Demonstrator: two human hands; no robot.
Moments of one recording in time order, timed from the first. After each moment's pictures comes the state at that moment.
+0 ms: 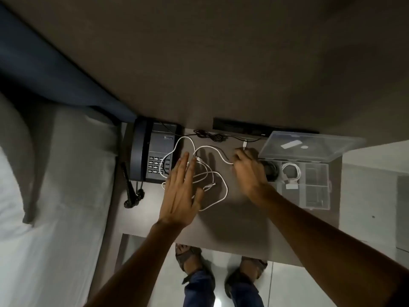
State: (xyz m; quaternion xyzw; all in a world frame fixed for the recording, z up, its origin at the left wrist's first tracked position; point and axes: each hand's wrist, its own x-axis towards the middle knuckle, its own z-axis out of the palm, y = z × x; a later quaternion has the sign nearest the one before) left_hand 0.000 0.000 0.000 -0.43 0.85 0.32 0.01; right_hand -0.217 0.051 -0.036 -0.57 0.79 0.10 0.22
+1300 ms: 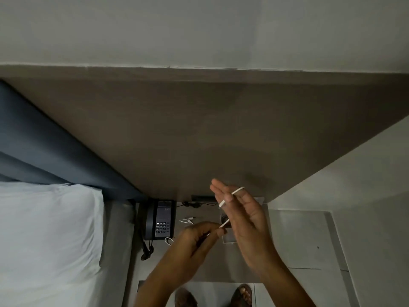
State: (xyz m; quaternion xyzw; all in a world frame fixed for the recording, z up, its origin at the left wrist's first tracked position) left_hand -0.048 0.047 0.474 -0.24 0.78 0.57 -0.06; right_hand -0.192 0.134 0.485 -0.22 0.57 -0.68 0.41
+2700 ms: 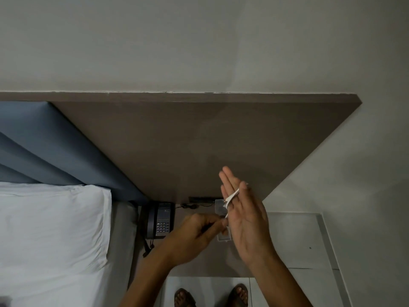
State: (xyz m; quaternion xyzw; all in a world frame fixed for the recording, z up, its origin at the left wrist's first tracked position) left_hand -0.057 0.076 0.552 -0.17 0.82 0.55 0.01; right_hand -0.181 0.177 0.558 -0.12 0.46 -0.76 0.44
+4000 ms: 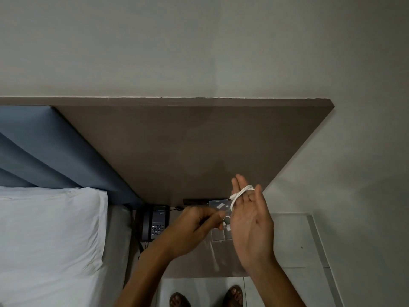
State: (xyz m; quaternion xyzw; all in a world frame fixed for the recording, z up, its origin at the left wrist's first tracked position) left_hand -0.058 0.087 0.578 -0.16 0.83 0.53 -0.02; right_hand -0.172 0.217 0.576 -0.13 0.57 -0.73 0.34
